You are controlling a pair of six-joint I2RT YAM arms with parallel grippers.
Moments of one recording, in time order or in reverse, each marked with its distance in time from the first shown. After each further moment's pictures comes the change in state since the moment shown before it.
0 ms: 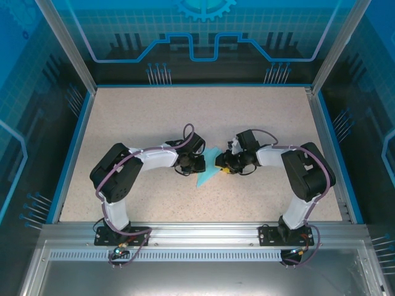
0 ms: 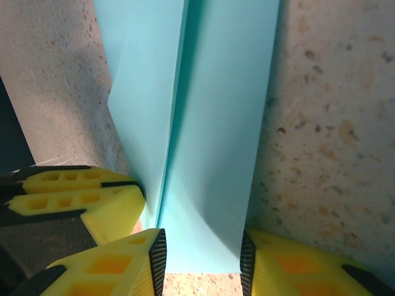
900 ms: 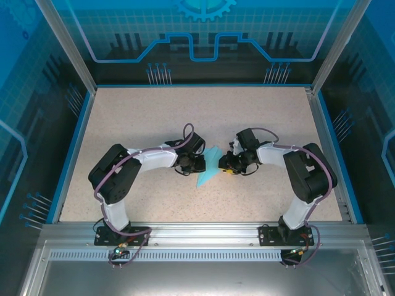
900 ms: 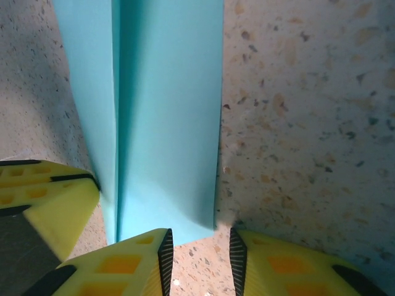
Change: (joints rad) left arm -0.010 -0.012 -0.002 0.000 -0.004 0.001; right arm -0.001 -0.014 0.050 -0.175 0.083 -0.095
